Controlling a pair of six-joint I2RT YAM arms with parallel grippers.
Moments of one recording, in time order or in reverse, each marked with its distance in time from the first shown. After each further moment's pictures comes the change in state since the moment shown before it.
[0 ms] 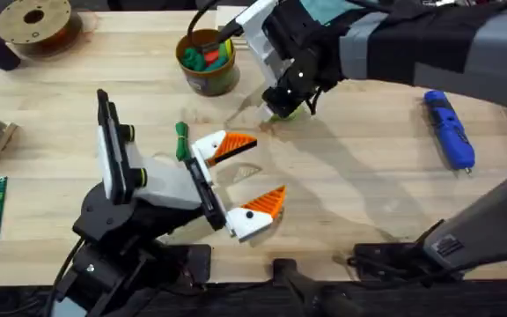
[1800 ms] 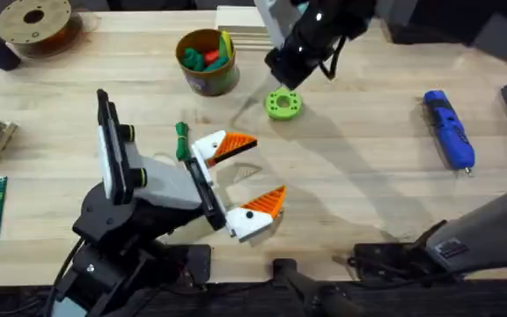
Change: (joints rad) left arm 0.000 0.000 0.000 0.000 0.000 0.000; right arm -0.003 -0.058 0.313 -0.392 -0.027 0.000
